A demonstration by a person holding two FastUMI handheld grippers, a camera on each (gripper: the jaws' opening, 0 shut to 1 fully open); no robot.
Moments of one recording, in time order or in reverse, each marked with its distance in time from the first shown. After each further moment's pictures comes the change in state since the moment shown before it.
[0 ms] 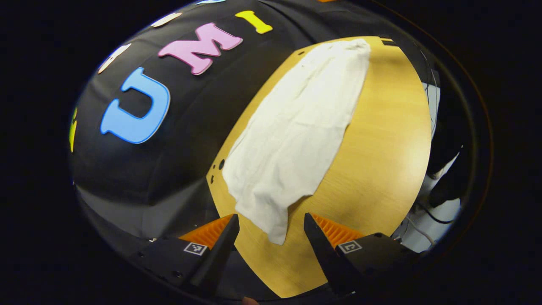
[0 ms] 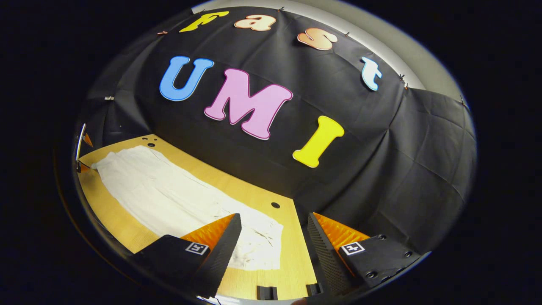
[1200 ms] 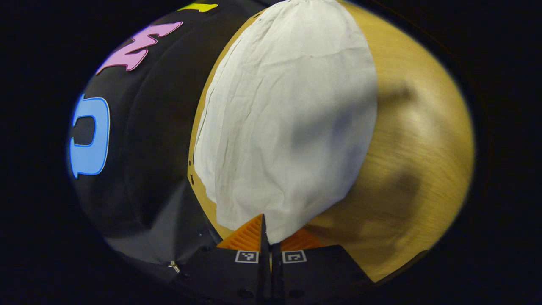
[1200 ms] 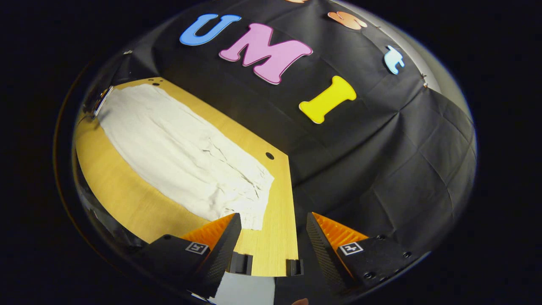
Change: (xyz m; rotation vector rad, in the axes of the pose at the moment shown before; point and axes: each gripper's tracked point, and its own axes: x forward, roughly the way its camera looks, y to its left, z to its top) left arm 0.118 0.001 -0.017 0.241 0.228 -0.067; right arm 0.016 -0.005 -0.150 -0.256 0.259 0.046
